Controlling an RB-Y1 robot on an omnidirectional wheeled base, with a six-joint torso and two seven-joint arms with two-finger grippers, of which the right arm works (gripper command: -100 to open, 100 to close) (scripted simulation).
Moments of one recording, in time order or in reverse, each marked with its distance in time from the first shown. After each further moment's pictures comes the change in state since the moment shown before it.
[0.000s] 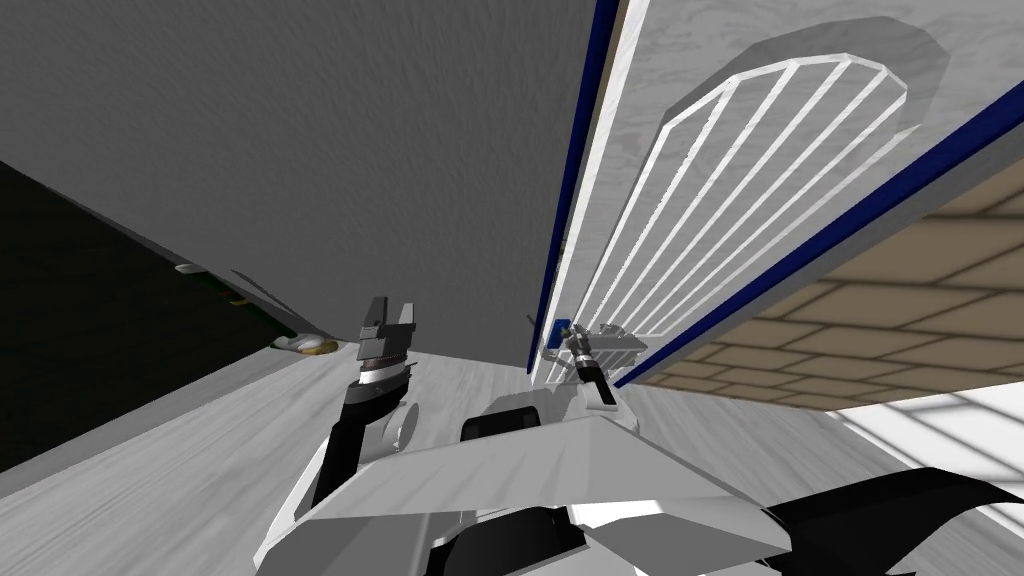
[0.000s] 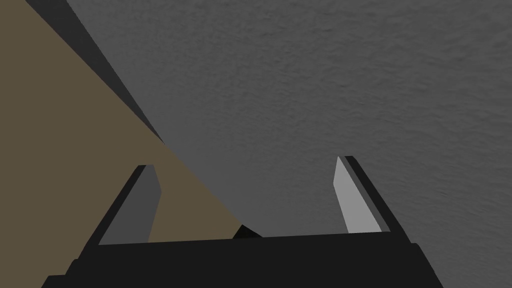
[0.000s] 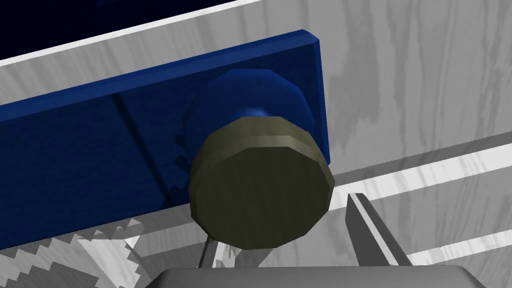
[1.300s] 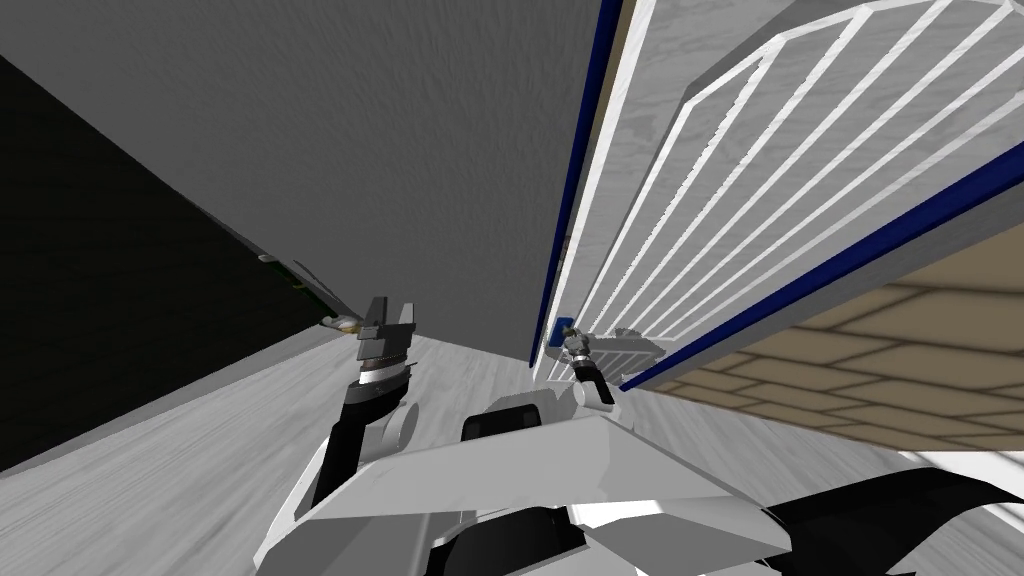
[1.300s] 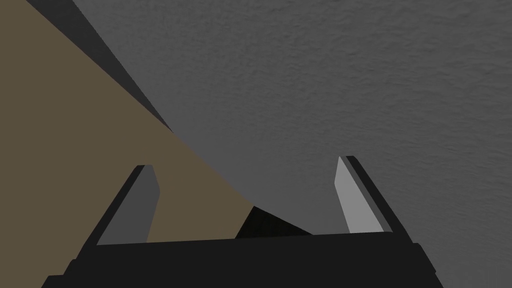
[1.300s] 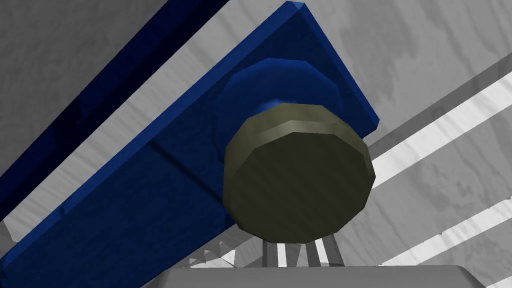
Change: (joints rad) arm 0.000 -0.005 0.060 -0.005 -0.266 0.049 -0.206
